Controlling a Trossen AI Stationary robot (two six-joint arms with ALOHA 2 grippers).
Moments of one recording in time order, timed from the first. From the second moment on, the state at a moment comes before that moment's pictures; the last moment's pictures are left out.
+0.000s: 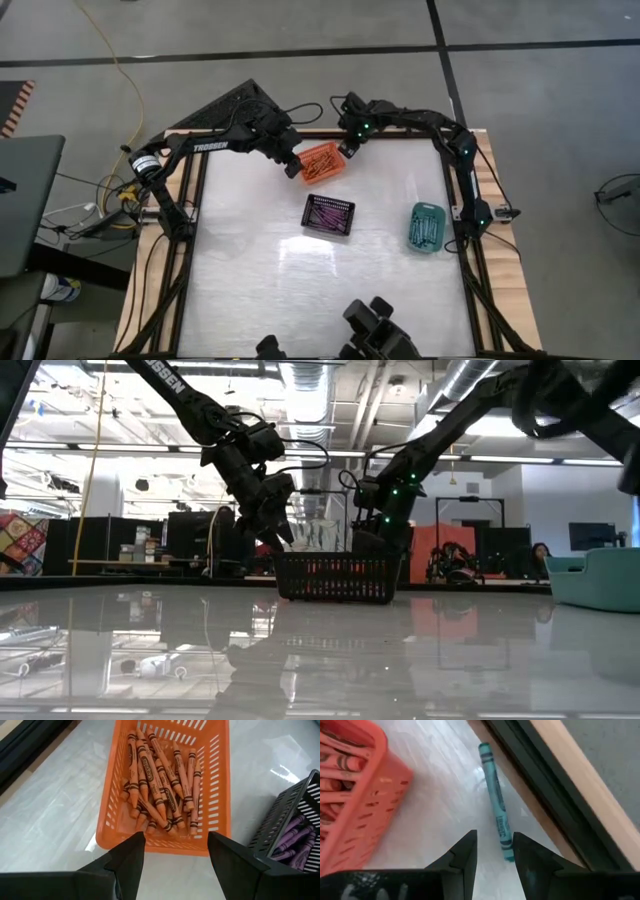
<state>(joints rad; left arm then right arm) 0.66 1.74 1.15 -0.29 0.32 -0.05 -0.75 2.16 1.62 -0.65 -0.11 -0.10</state>
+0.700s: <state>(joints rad) 0.66 1.74 1.15 -0.27 0.34 -0.07 -0.72 2.16 1.54 -0.70 -0.04 -0.09</state>
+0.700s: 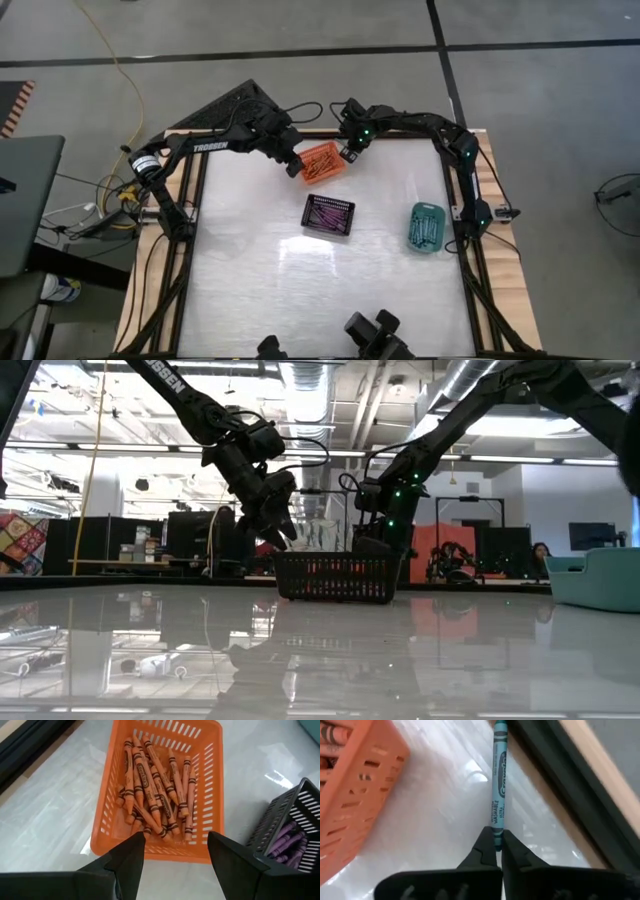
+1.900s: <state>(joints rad) 0.65 1.74 1.15 -0.27 0.36 0.04 -0.13 1.42 1.46 -1.42 0.08 0.89</state>
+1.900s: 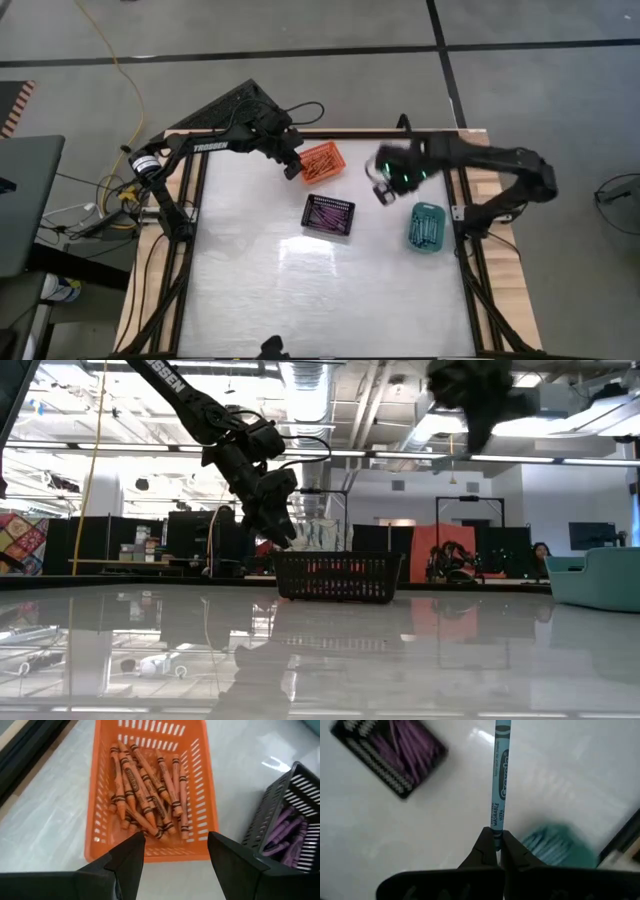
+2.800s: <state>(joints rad) 0.55 1.74 1.15 -0.21 0.55 -0.10 0.46 1.11 0.72 -1.08 0.13 1.93</state>
